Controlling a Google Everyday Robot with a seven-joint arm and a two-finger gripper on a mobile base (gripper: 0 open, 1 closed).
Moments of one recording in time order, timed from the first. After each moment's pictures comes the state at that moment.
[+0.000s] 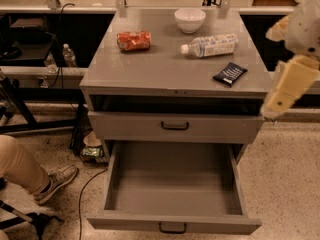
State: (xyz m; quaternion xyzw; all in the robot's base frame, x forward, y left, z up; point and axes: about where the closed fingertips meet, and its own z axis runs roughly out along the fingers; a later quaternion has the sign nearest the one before) arm 0.466 -0.205 0.989 -0.60 0.78 -0.03 0.21
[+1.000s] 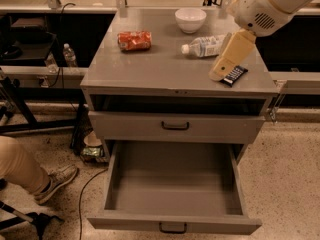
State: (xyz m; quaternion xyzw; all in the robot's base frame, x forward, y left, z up) arm 0.566 -0.141 0.996 -0.58 0.75 0.00 0.31
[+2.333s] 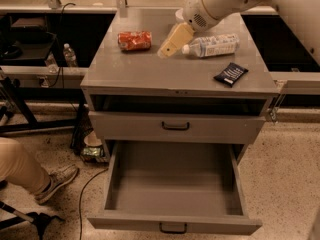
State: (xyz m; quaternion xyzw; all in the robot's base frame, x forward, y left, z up) arm 0.703 -0.047 0.963 -0.54 0.72 0.07 0.42
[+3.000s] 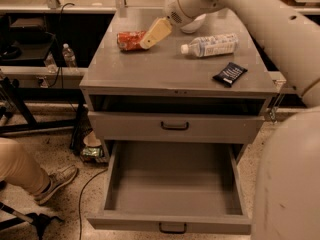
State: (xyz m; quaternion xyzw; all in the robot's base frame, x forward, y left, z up) arm 0.776 0.002 0.954 -0.52 0.71 0.07 0.46
